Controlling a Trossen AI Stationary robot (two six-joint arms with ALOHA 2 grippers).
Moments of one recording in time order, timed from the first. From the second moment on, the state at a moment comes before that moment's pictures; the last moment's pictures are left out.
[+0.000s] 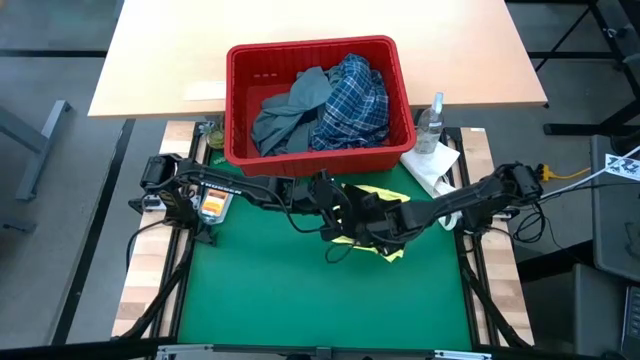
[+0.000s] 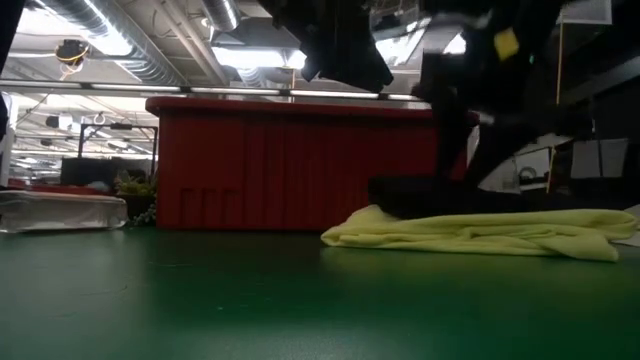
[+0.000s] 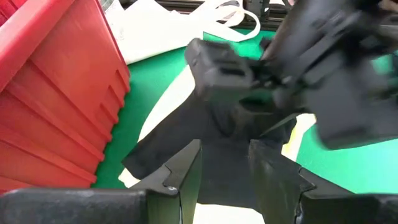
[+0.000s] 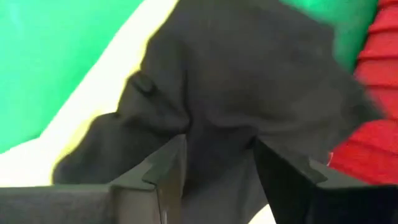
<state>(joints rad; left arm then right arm) -0.06 1.77 1.38 -0.26 -0.28 -0.15 0.27 1.61 1.06 -0.76 0.37 -0.29</state>
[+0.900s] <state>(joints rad) -0.09 2.09 1.38 -0.21 -0.27 -0.20 0.49 1.61 0.84 -0.78 0.42 0.10</state>
